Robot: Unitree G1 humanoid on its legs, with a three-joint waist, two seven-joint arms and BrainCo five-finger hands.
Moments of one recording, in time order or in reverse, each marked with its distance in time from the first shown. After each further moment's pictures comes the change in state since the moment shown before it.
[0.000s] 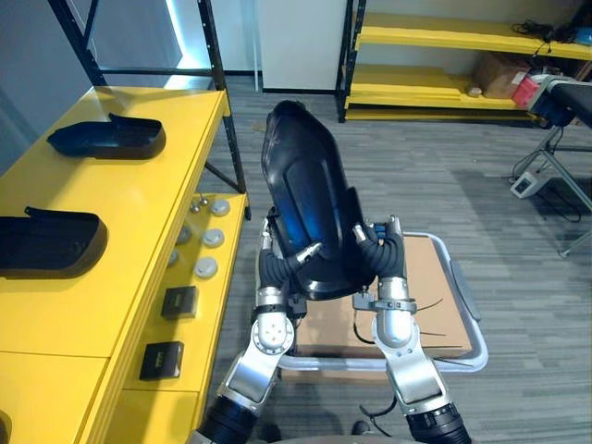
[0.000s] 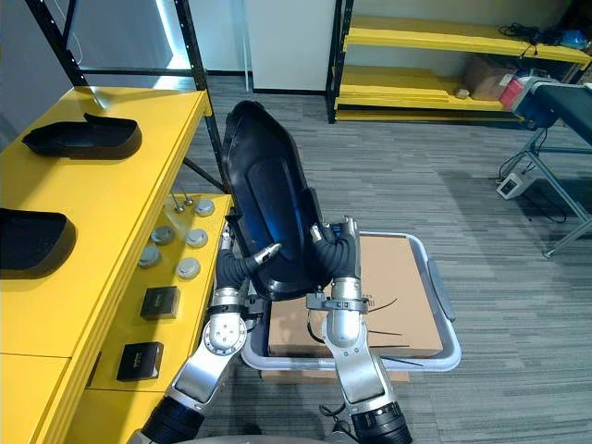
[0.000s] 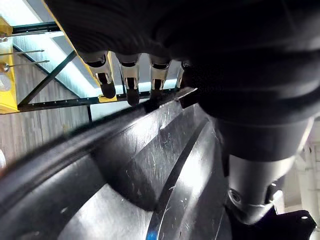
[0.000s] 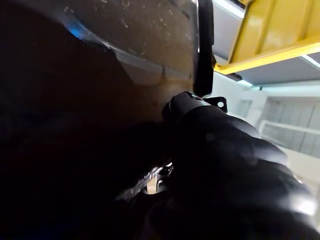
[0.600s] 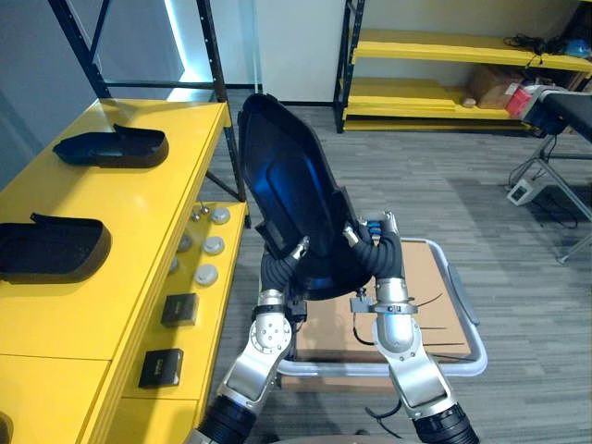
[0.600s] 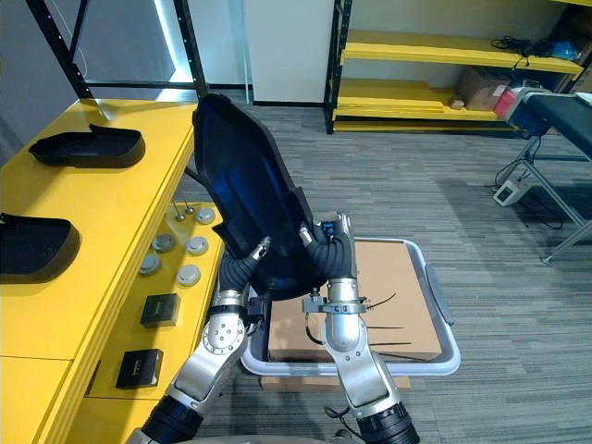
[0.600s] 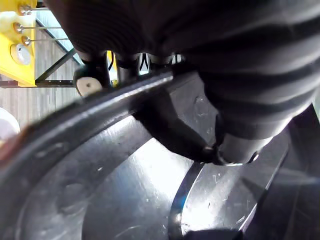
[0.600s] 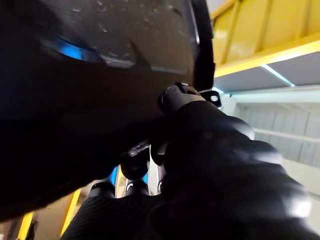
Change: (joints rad) left arm 0.000 0.019 -0.010 -0.001 -0.013 0.001 -0.054; right arm -0.005 -0.098 0.030 -0.111 0.011 -0.081 0.044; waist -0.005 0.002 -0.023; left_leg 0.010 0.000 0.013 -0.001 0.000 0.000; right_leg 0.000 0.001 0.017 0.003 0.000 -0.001
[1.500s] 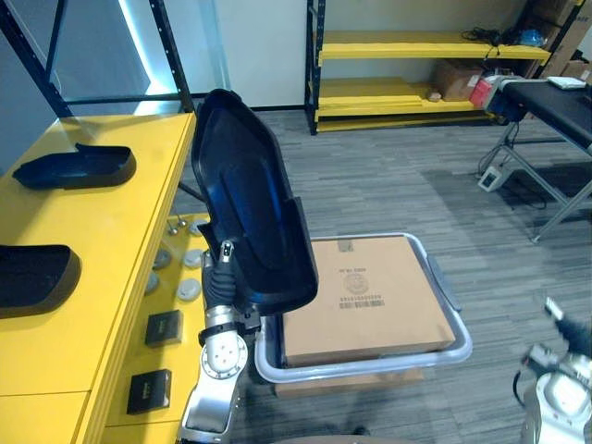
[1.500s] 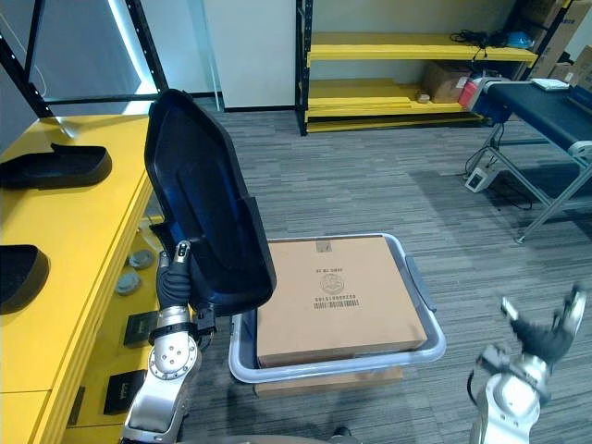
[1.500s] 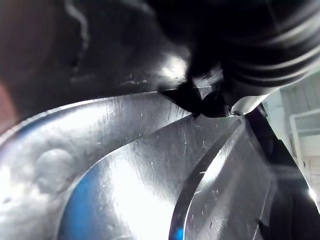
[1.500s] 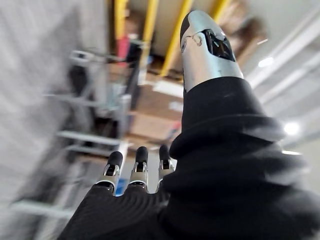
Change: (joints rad) left arm 0.245 -0.010 0.249 -0.255 0.109 -0.023 -0.106; right arm 0.289 -0.061 -0.884 0.850 0.548 -0.022 0.118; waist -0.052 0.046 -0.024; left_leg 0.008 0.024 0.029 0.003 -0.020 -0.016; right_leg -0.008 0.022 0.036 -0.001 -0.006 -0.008
